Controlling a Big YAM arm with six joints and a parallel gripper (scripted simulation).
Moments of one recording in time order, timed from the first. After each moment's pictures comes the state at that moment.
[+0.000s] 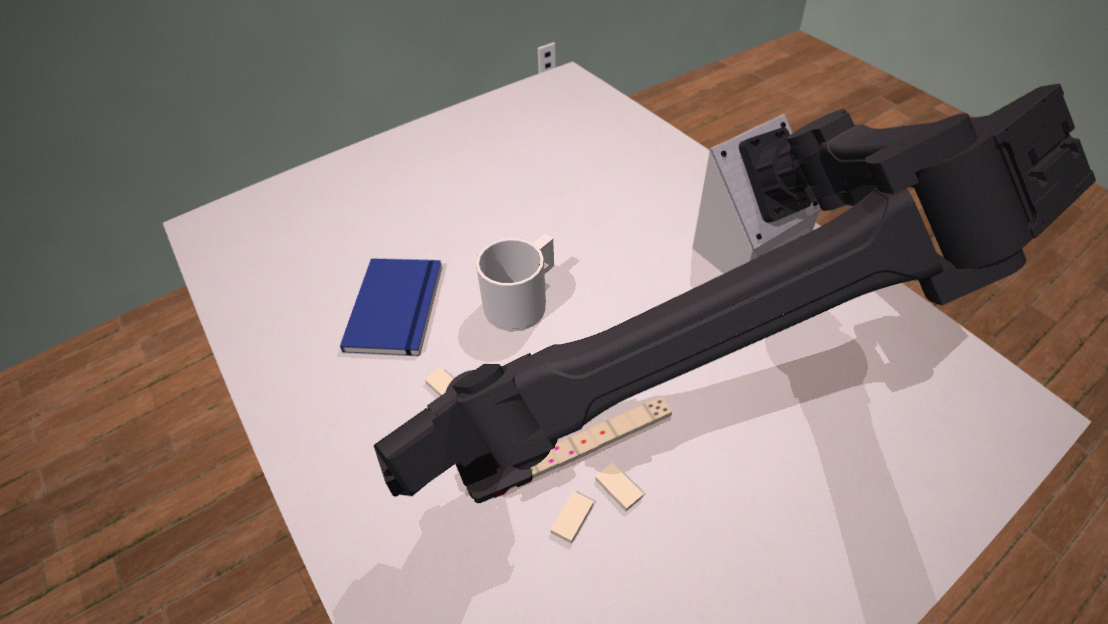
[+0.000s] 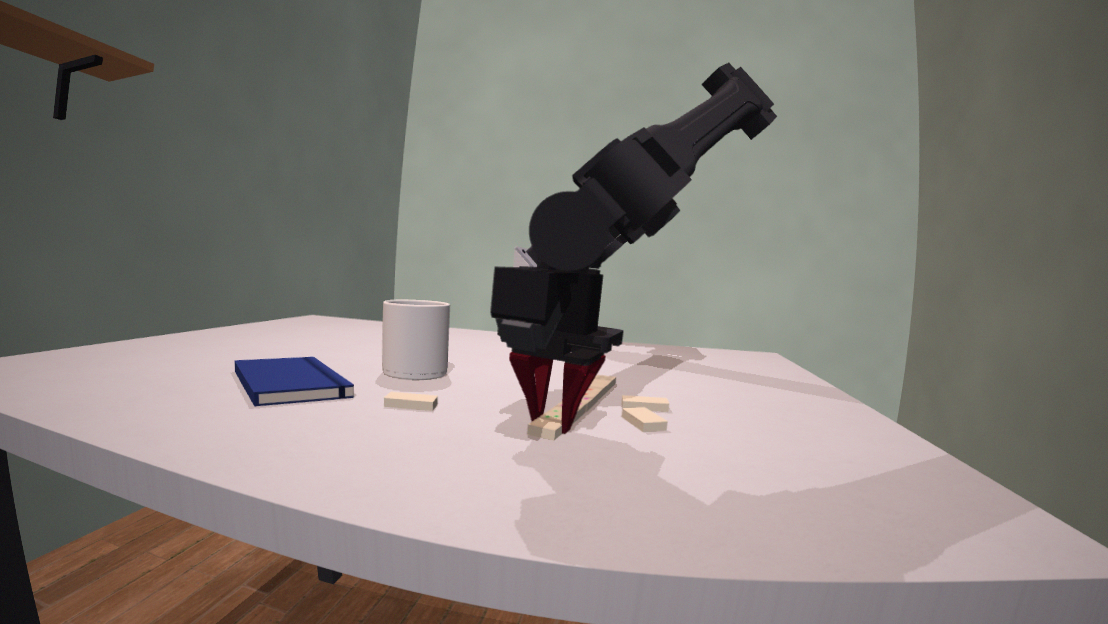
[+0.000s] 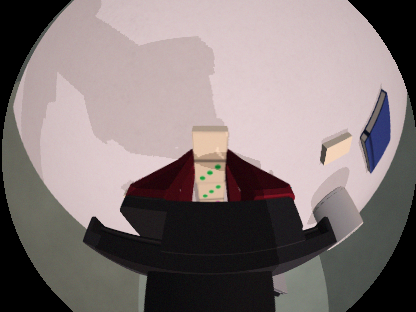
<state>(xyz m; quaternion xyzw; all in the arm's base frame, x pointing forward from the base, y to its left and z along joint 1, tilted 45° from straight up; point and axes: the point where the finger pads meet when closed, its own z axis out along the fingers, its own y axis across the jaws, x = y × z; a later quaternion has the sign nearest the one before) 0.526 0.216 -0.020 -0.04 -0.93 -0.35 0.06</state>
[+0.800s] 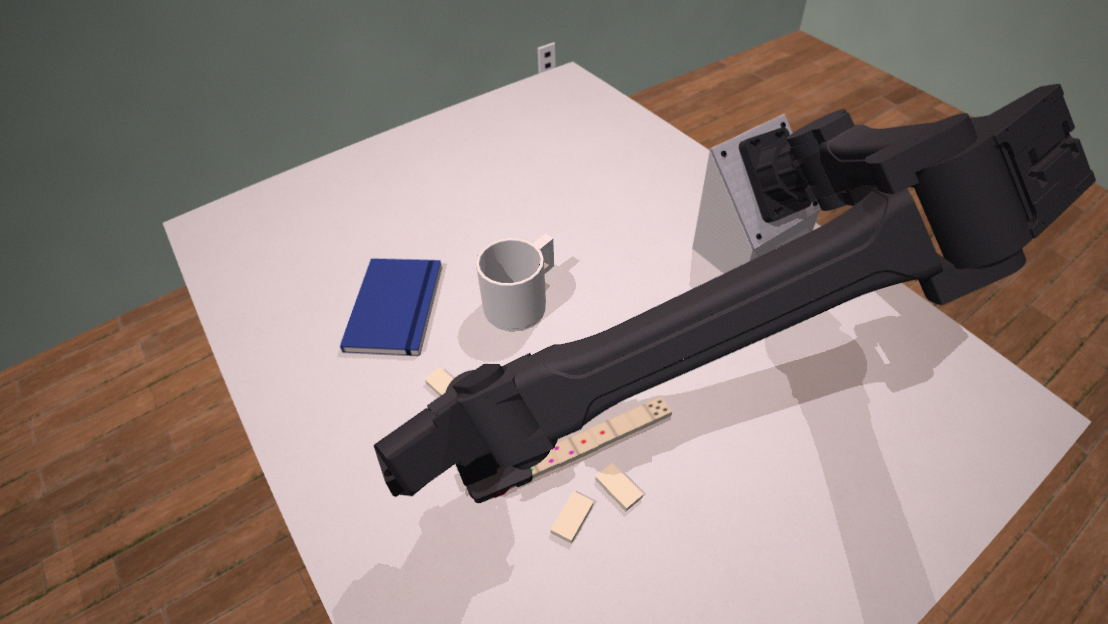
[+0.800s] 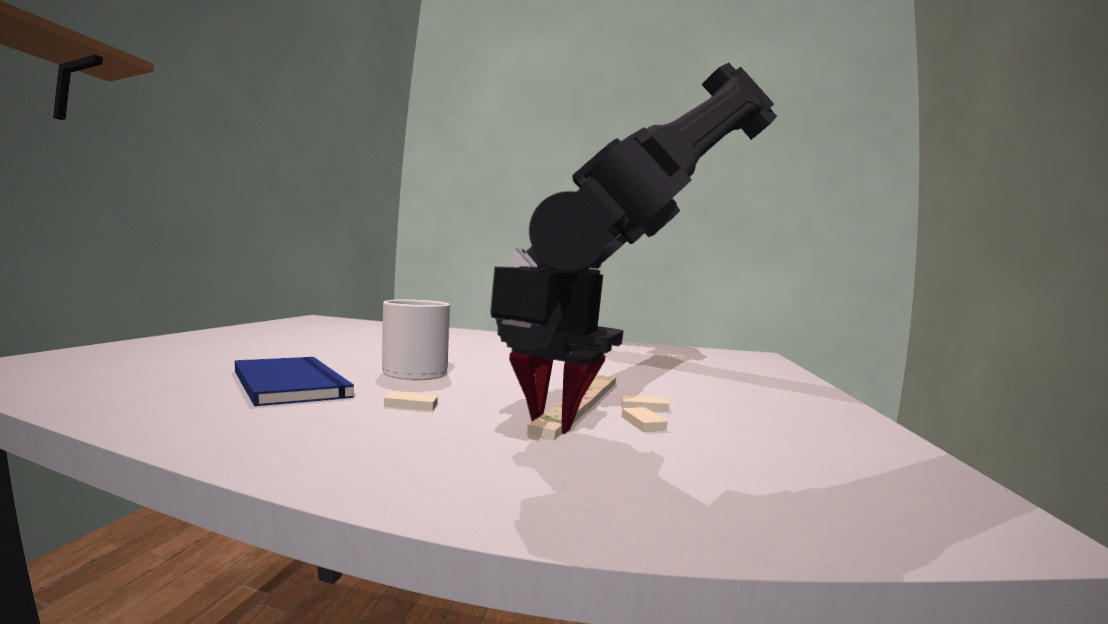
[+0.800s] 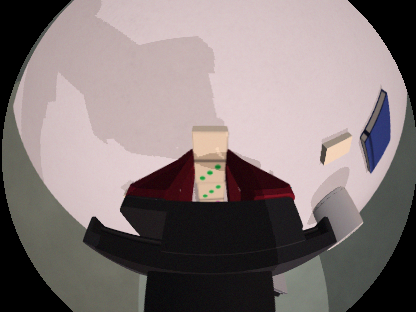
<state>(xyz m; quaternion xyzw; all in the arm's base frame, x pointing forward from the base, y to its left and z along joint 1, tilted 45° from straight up) 0.526 0.216 -0.020 -0.04 -0.93 -0.35 0.06</state>
